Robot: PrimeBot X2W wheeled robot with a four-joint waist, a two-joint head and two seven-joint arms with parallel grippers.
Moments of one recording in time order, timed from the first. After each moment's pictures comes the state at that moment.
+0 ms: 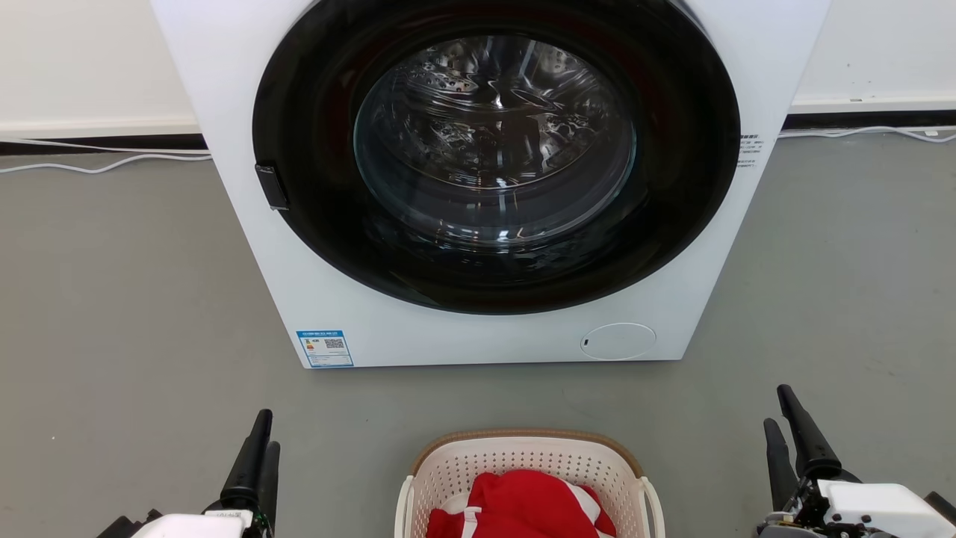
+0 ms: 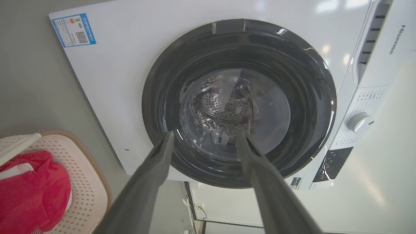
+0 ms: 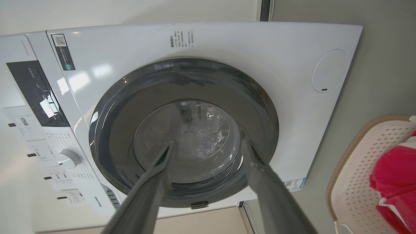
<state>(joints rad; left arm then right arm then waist) 0.01 0.03 0.06 0.28 -1.56 -0.12 0.06 0.00 -0.04 -0.11 0.27 1.60 0.12 0.08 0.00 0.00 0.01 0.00</state>
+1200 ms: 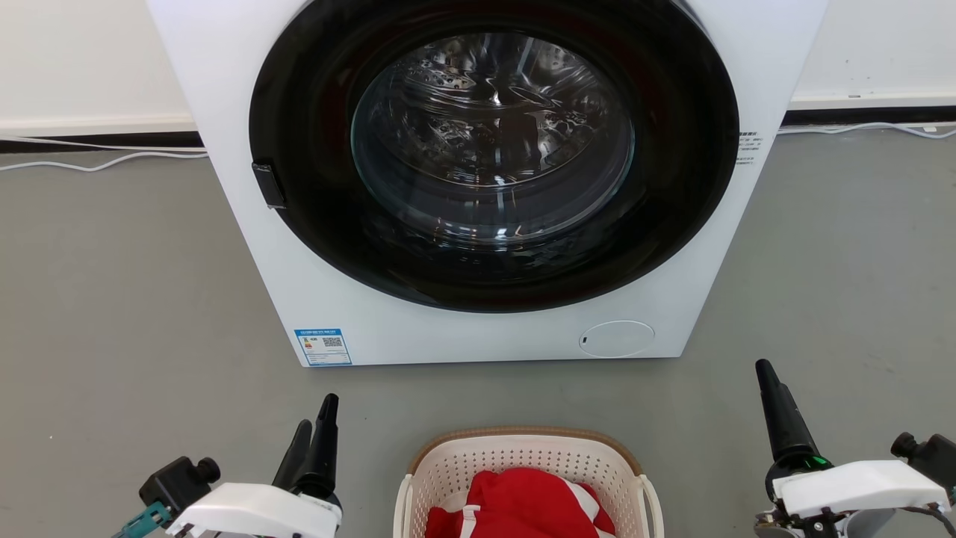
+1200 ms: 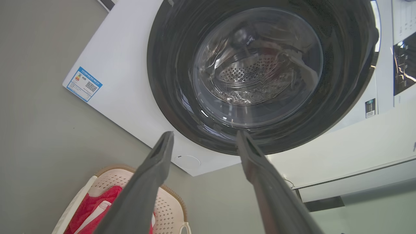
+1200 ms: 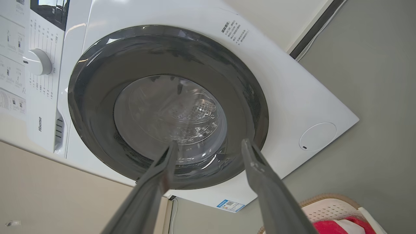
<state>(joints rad) 0.01 0.03 -0.09 0.19 -1.03 -0.02 -0.05 -0.01 -0.12 0.00 0.18 1.11 0.12 -0.05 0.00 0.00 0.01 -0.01</state>
